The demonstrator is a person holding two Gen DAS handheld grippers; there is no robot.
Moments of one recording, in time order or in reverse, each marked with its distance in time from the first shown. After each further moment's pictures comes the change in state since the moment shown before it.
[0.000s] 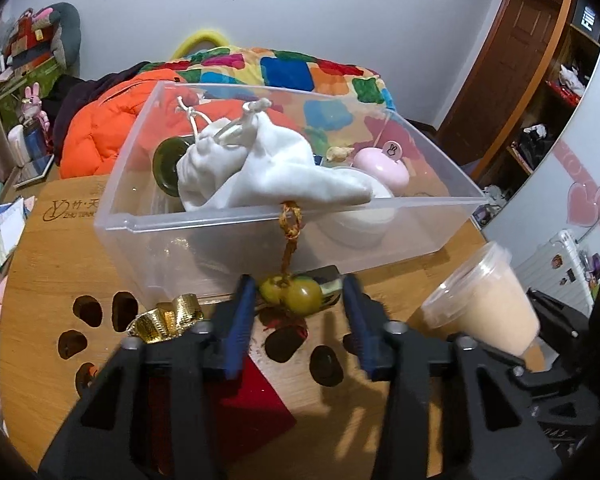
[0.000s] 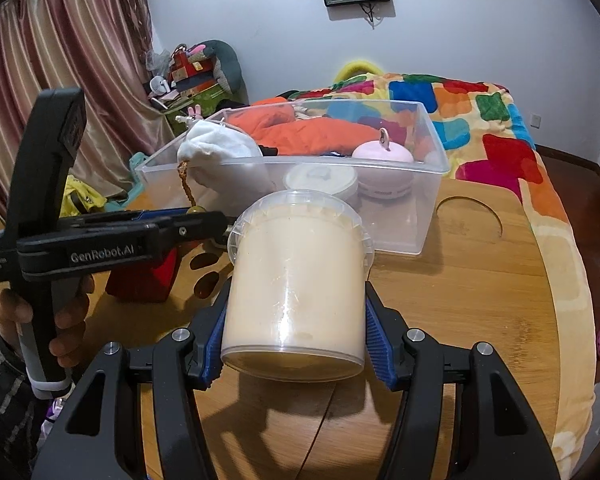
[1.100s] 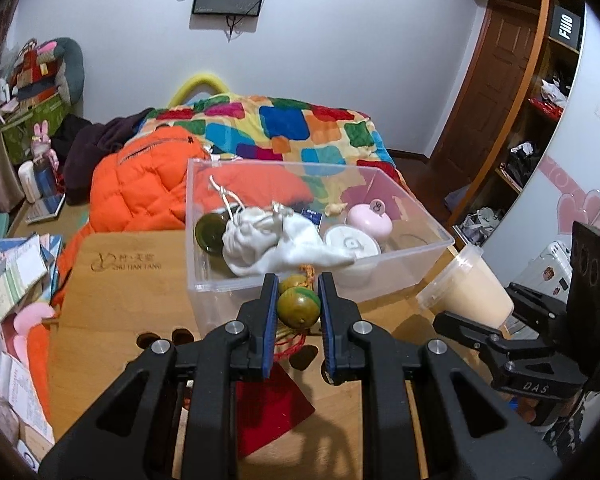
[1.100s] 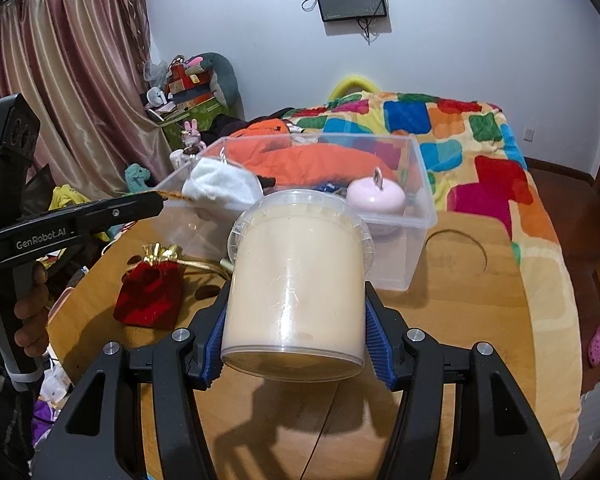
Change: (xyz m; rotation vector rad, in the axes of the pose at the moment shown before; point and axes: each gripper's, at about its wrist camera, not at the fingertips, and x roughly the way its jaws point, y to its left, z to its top) left arm -0.064 0.005 0.021 0.059 -0.151 0.003; right arm -0.019 0.004 0.024 -0.011 -0.052 -0.033
